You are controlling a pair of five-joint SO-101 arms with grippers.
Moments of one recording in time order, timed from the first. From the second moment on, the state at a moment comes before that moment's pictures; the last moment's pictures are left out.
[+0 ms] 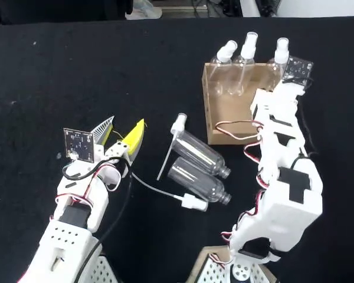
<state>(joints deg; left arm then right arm) 8.9 -73.0 93.2 -4.9 6.0 17.5 17.7 31.0 -3.4 -1.7</state>
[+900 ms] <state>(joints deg) 8.9 -73.0 93.2 -4.9 6.0 16.4 -8.0 49.0 -3.3 0.1</state>
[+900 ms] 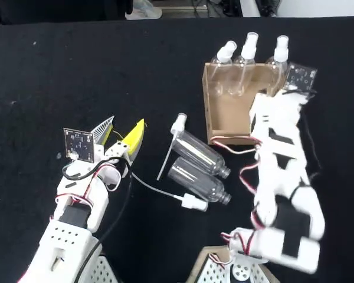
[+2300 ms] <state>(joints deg) -20.5 -73.2 80.3 32.0 -2.0 -18.6 -15.4 39.3 58.9 26.9</state>
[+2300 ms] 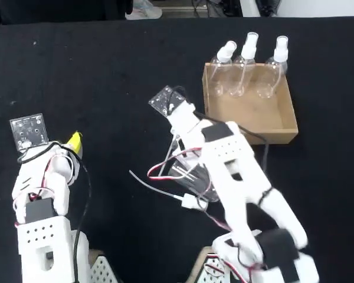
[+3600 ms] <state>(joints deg) -22.9 -73.3 80.4 32.1 -1.8 -30.8 -12.2 20.9 56.0 7.3</state>
